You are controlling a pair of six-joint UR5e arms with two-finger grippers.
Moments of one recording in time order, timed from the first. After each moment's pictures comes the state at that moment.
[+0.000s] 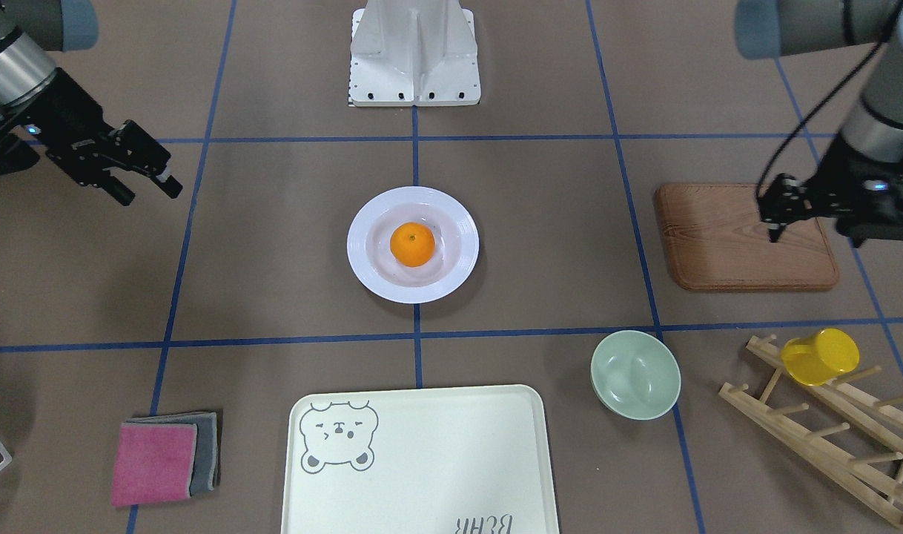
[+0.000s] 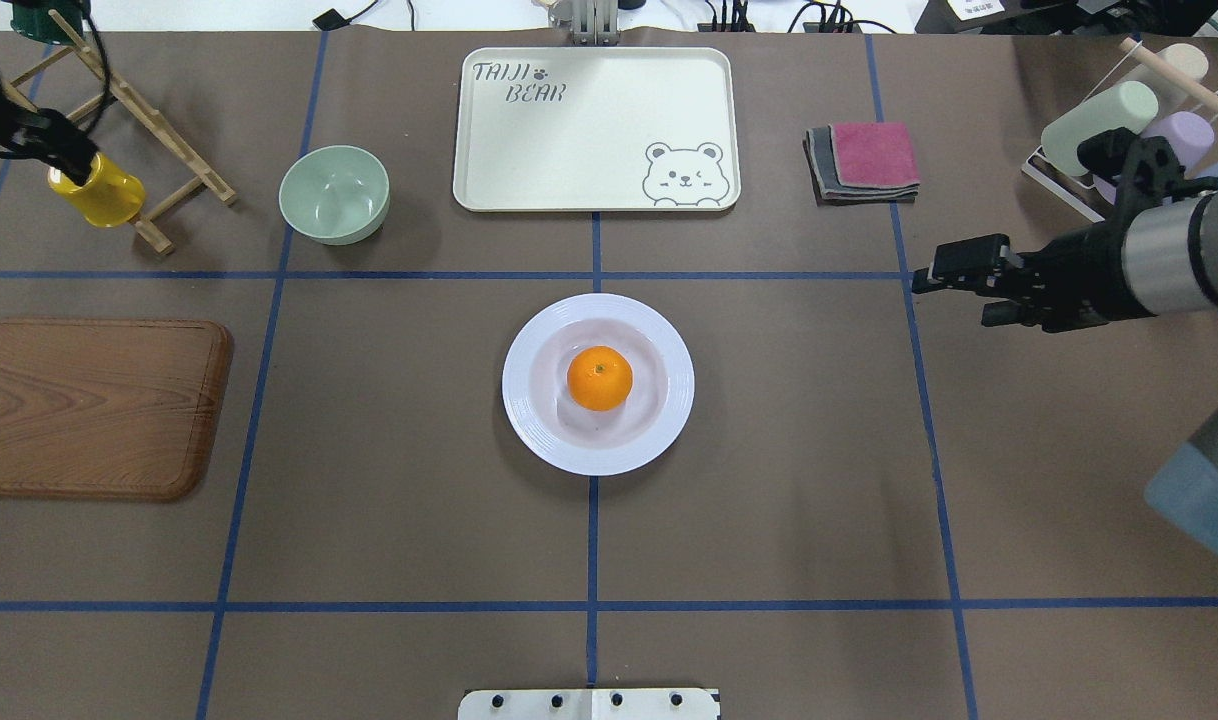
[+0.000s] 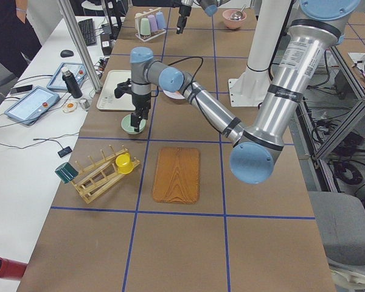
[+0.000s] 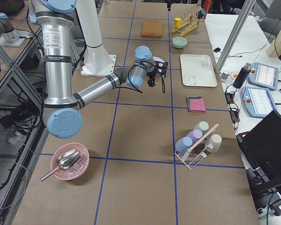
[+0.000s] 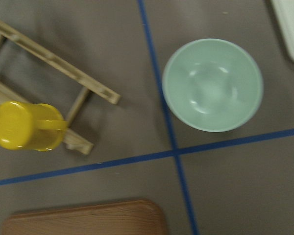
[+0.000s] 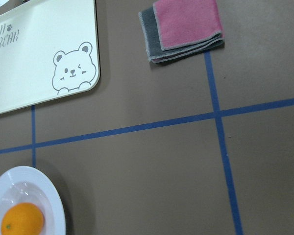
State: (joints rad) left arm -1.25 -1.91 -1.86 -1.30 -2.07 -0.19; right arm 0.80 -1.54 2.04 -0.91 2.00 1.49
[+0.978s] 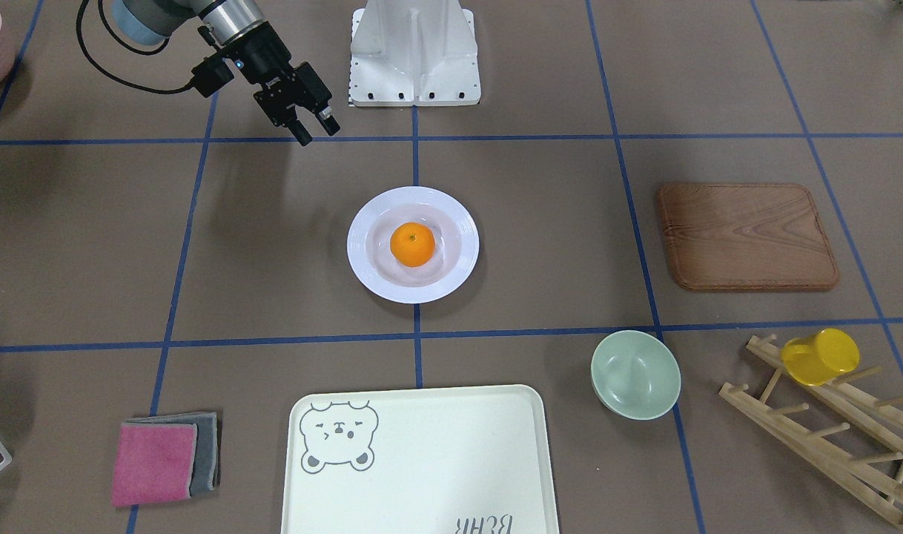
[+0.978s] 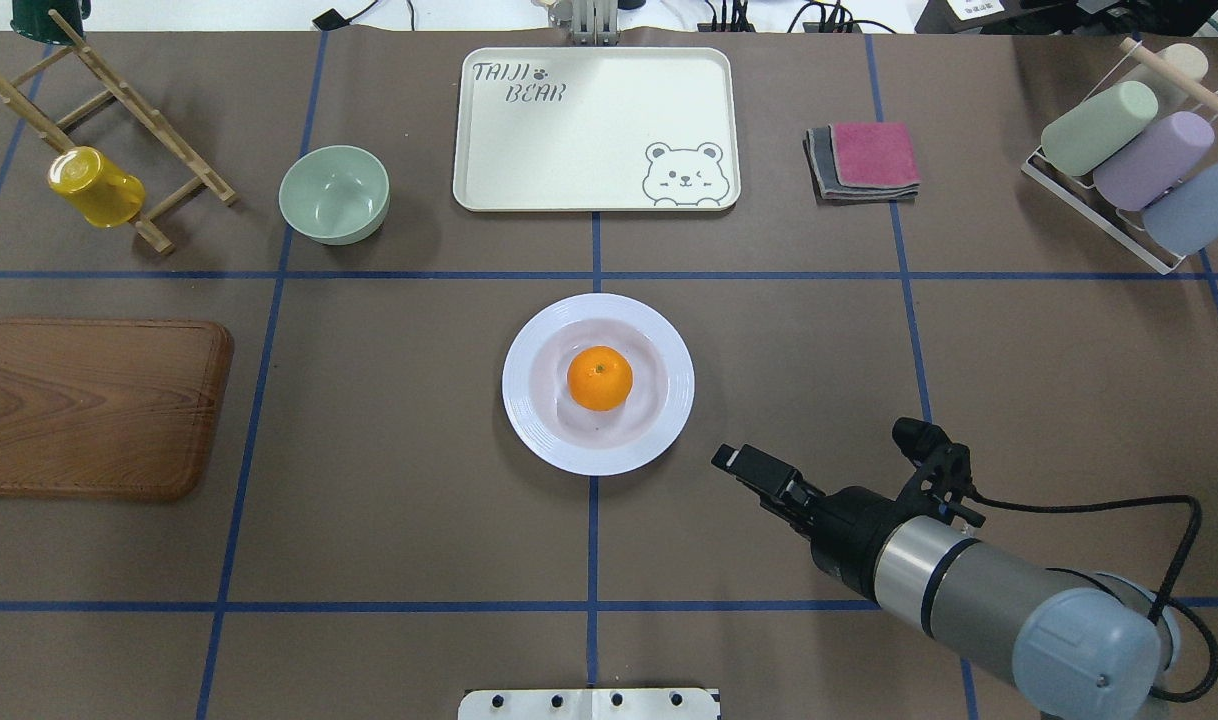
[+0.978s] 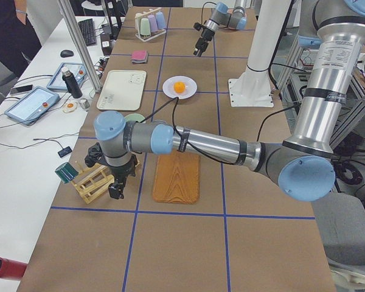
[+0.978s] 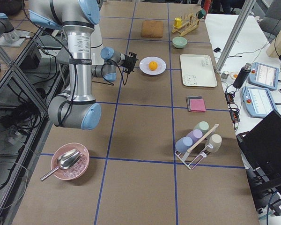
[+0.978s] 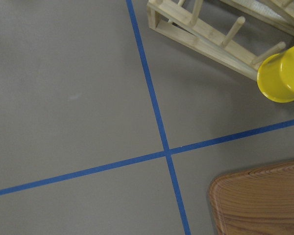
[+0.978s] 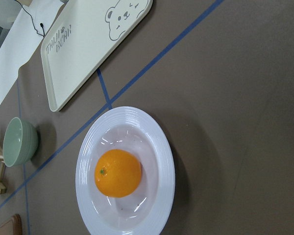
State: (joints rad) left arm -1.62 -1.71 -1.51 -1.52 -2.35 0.23; right arm 0.12 -1.53 2.01 -0.61 1.14 1.95
